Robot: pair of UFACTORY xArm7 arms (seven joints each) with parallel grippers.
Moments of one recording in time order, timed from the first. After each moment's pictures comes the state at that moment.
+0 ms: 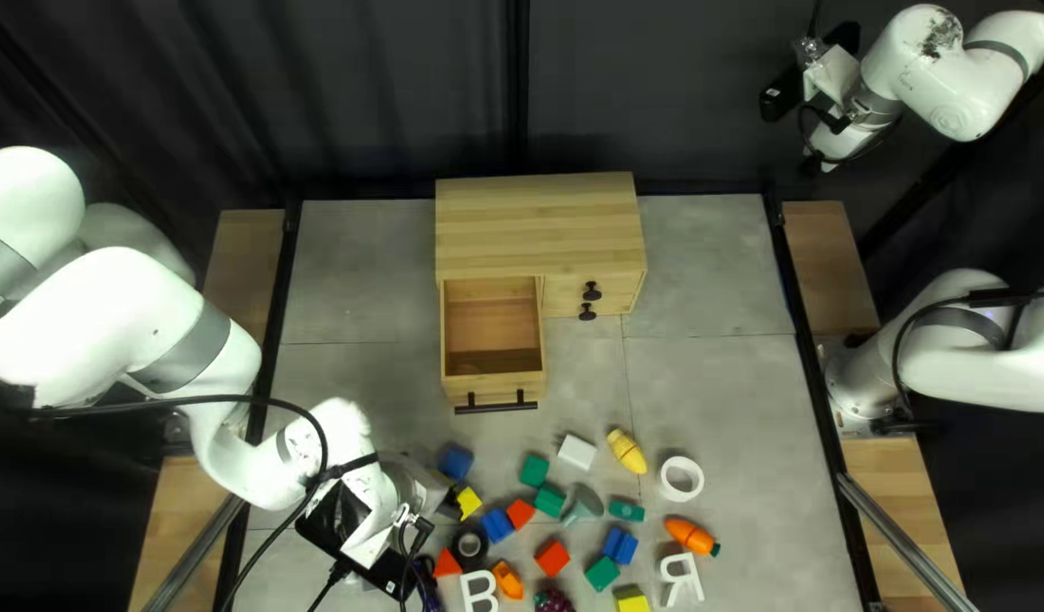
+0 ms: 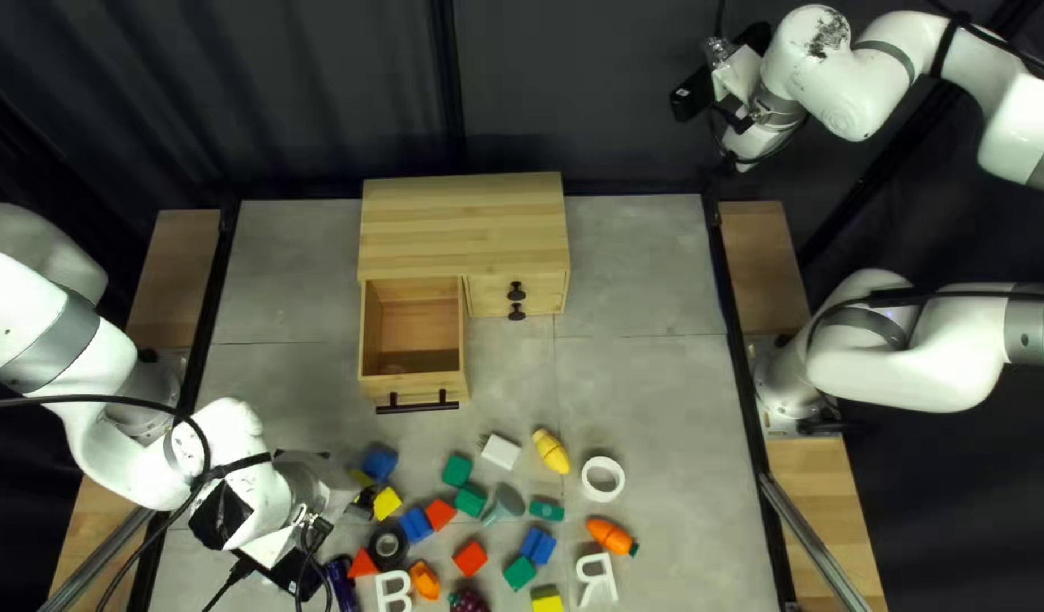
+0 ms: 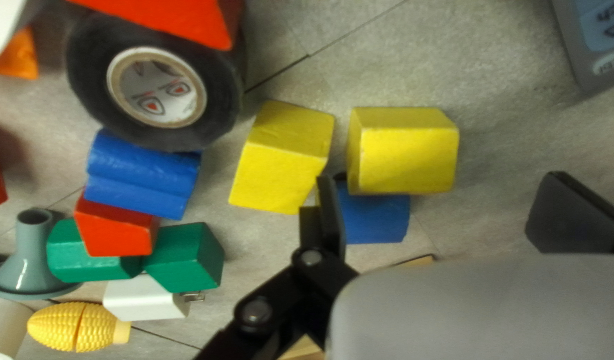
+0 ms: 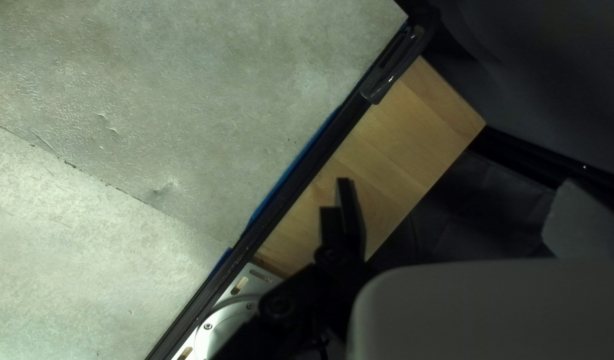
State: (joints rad) left arm -0.22 0.07 -0.33 0.61 0.62 0.68 1.08; right arm -0.62 -0.82 -0.36 0.53 -0.51 1.25 0.17
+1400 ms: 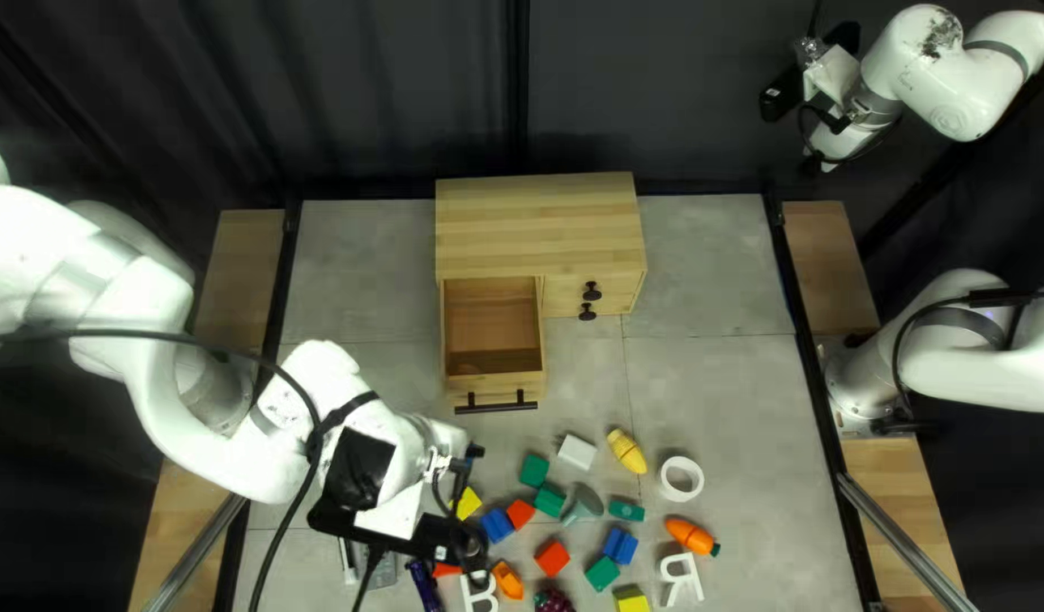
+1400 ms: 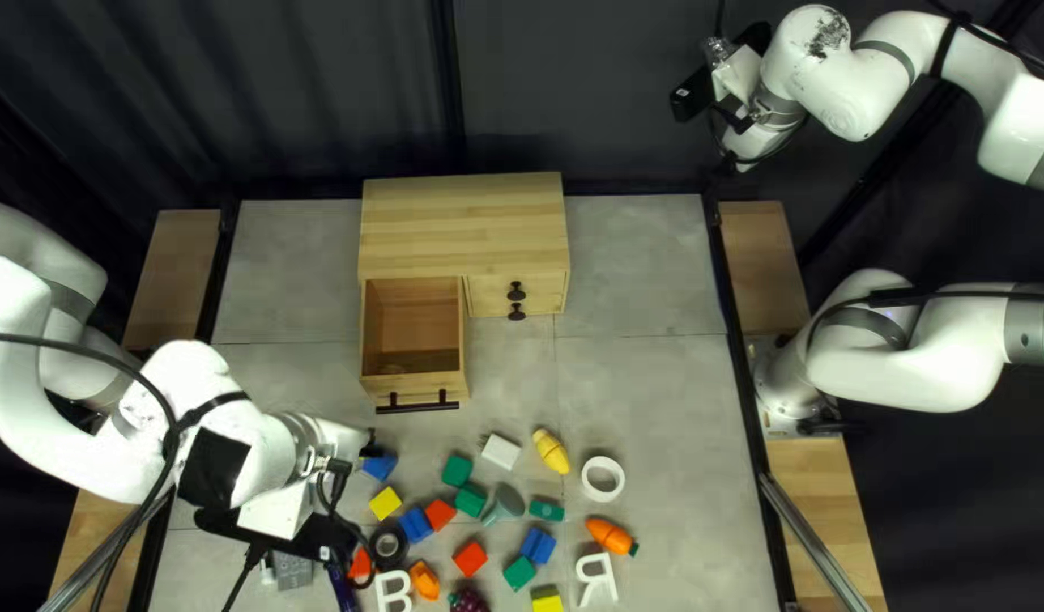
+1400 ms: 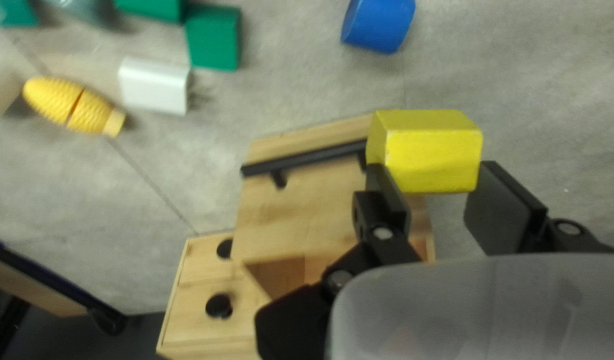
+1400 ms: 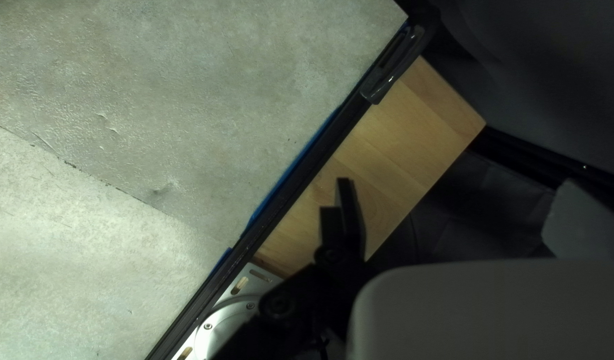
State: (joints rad) left arm -0.16 -0.15 -0.24 0.97 0.33 1.18 1.20; right arm -0.62 -0.82 -0.36 0.53 -0.51 1.25 0.17
